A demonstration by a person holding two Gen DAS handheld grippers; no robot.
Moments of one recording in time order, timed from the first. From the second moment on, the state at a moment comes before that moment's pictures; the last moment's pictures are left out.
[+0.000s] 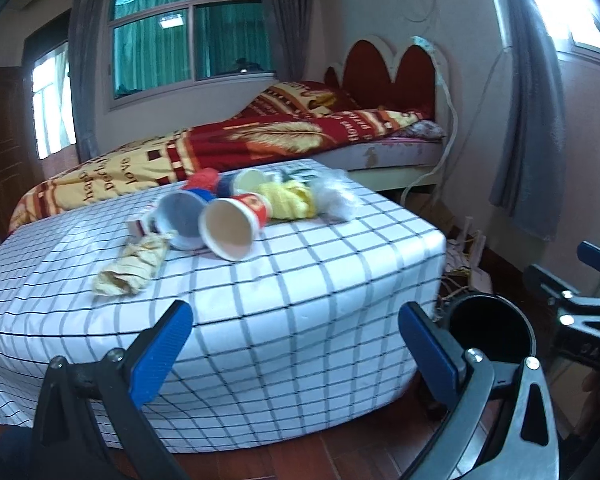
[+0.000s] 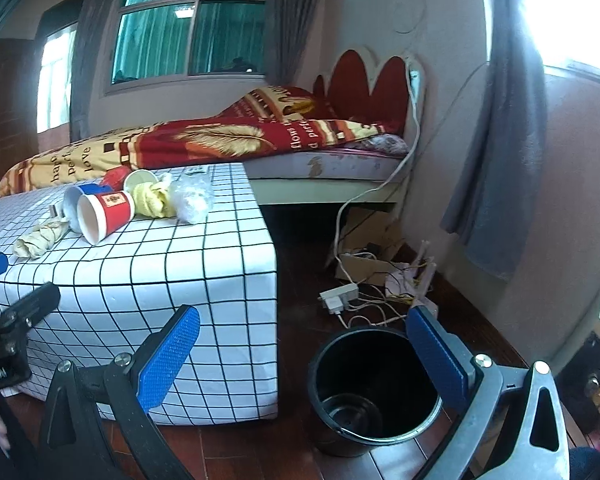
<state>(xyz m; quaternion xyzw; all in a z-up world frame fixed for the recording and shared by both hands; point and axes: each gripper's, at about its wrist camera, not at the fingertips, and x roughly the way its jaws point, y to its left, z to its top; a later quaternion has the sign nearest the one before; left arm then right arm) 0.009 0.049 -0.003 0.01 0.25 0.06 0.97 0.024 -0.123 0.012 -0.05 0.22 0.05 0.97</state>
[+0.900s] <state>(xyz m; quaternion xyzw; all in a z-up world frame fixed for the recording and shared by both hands) 0.087 0.223 -0.034 -0.09 0.28 0.16 0.94 0.162 0.098 -0.007 -0.09 0.27 0.28 0.92</state>
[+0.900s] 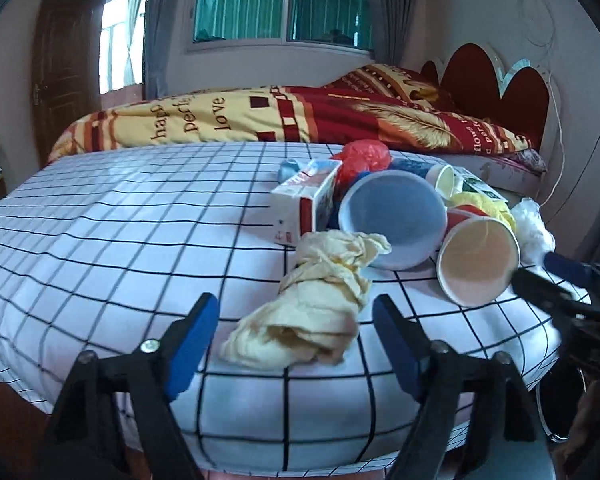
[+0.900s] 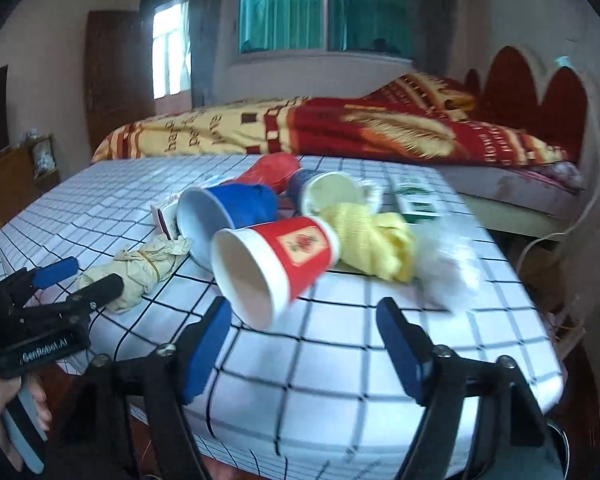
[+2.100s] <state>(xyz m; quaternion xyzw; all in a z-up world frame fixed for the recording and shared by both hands) 0.077 0.145 -0.004 -0.06 0.26 0.02 0.96 0.134 -0.055 0.027 -0.05 0.25 0.20 0.95</state>
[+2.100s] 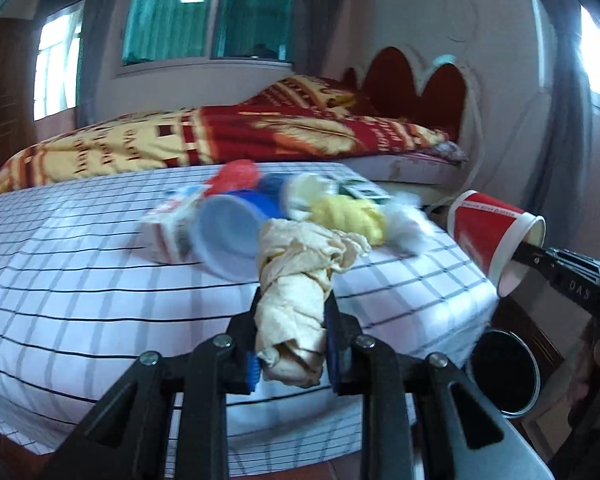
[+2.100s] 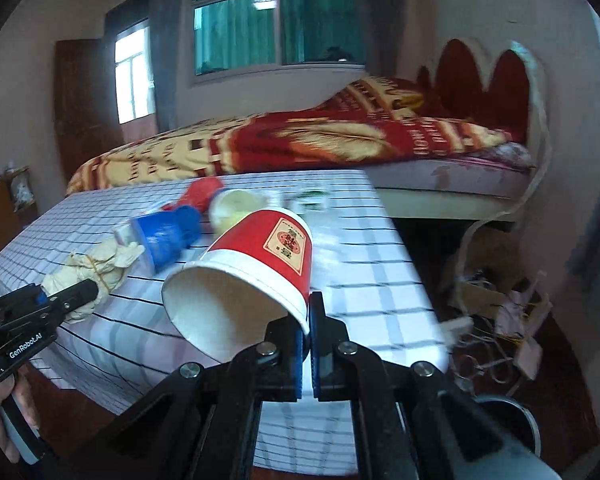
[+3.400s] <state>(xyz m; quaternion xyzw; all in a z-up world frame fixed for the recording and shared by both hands) 0.141 -0.132 -0.110 0.03 0.41 -0.24 0.88 0.136 -0.349 -0.137 0.03 0.46 -0.06 0.88</state>
